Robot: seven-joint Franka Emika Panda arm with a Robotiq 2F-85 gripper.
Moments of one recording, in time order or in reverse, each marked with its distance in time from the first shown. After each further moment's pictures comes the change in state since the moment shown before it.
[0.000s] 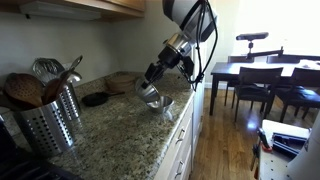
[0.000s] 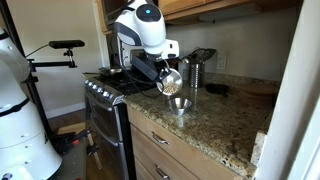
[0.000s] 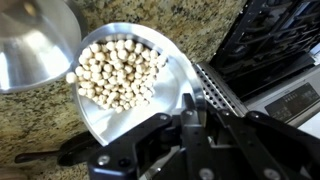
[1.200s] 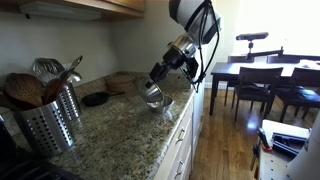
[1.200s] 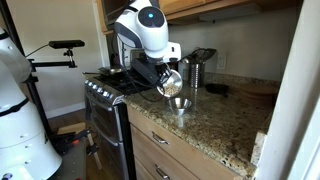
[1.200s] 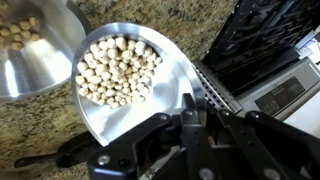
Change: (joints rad) arm -0.031 0.002 -0.043 -0.012 0.027 -0.098 -0.066
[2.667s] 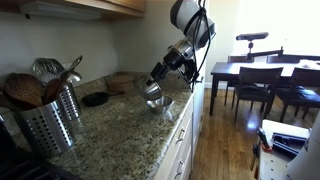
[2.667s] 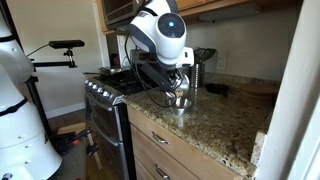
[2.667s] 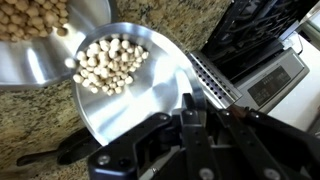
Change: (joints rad) arm -0.073 0.126 -0.052 0.110 0.000 -0.172 -0.082
